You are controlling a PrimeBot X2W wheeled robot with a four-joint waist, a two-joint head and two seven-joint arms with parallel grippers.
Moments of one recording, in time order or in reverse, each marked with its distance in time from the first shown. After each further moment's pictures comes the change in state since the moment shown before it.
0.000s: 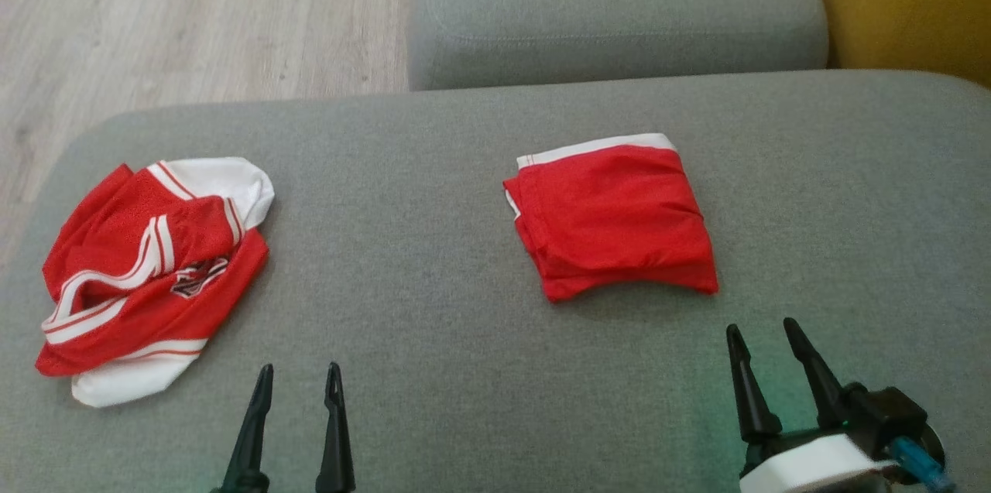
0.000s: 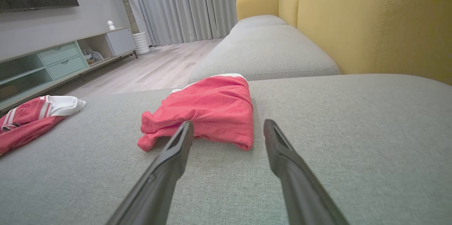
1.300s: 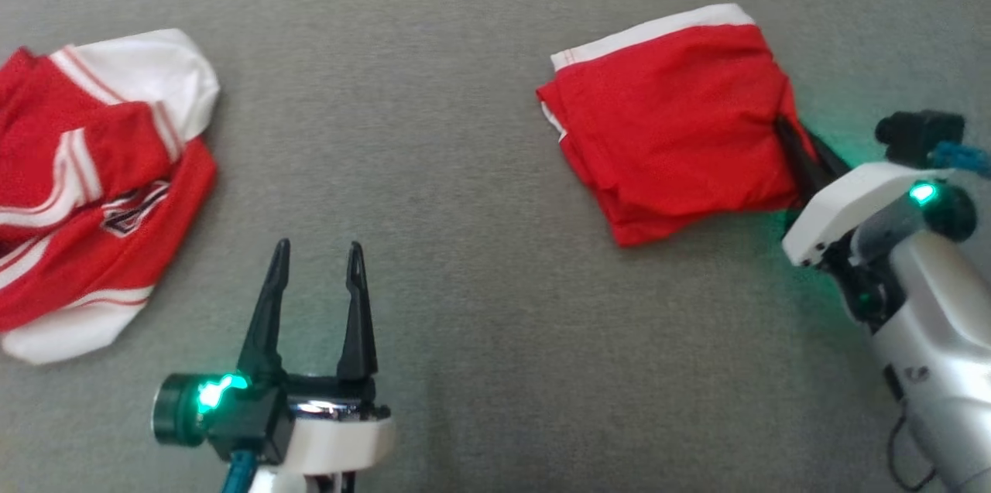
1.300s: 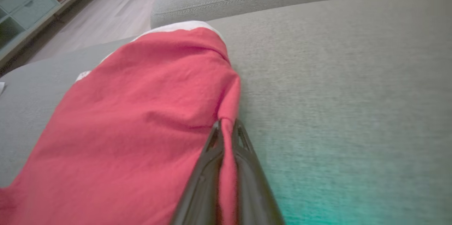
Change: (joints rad) left arm -0.233 -0.004 -0.066 -0.024 0.010 0.034 0.000; right arm -0.673 -0.242 0.262 0.432 0.431 0.000 0.275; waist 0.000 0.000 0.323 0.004
